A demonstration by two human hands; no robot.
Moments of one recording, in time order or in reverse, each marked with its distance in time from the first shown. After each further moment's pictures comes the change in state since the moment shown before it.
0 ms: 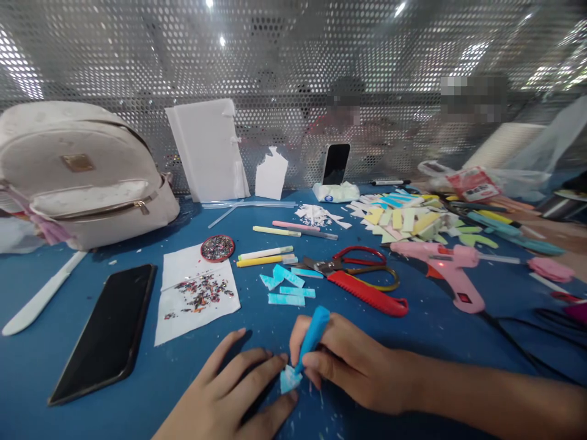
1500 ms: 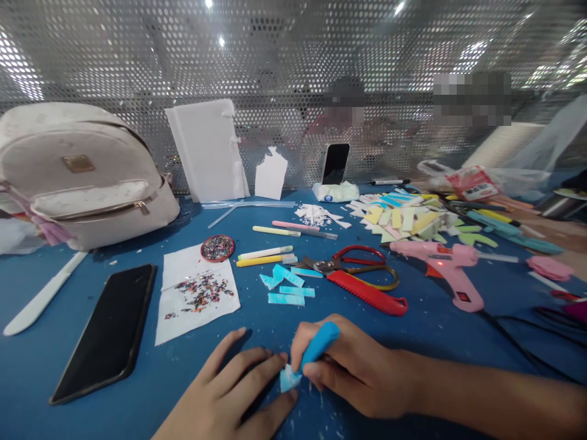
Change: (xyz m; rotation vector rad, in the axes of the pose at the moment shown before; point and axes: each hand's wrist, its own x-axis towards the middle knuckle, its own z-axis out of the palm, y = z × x) left_hand 0.006 -0.003 -0.014 0.022 -0.093 0.045; right_hand -0.003 0.005 0.002 -0.115 0.053 -0.221
